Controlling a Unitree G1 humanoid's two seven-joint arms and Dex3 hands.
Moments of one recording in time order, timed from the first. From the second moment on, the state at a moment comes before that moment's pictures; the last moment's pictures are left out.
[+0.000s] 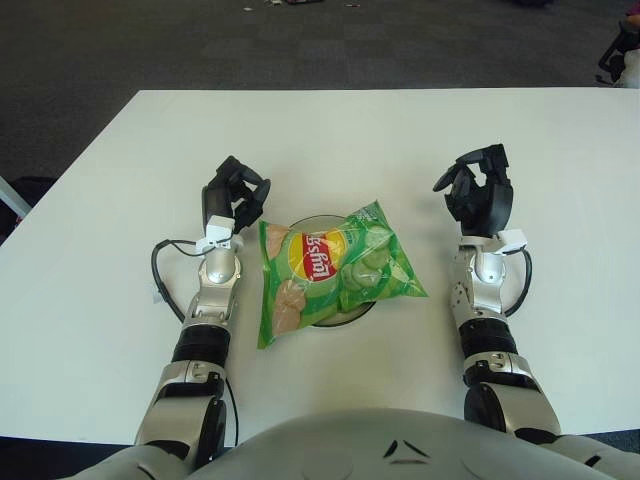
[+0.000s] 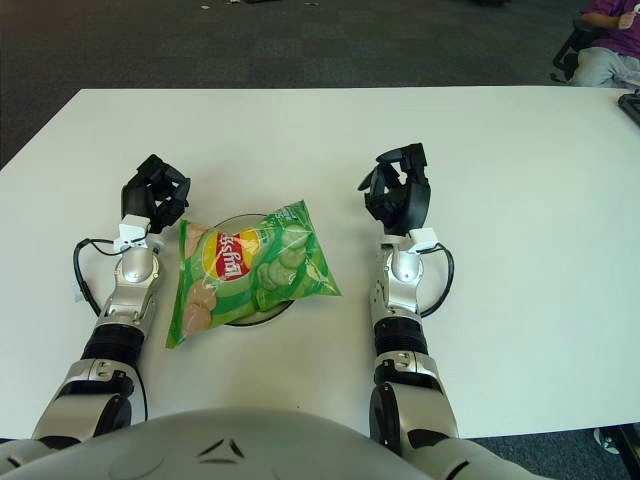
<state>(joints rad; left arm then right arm) -0.23 0.09 0.08 0.44 0.16 -0.53 0.28 -0.29 0.05 -0.20 0.51 0.14 -0.76 0.02</state>
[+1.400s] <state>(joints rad) -0.22 0.08 0.07 0.42 0.16 -0.52 0.25 -0.13 -0.01 -0.13 0.21 0.06 -0.18 -0.04</state>
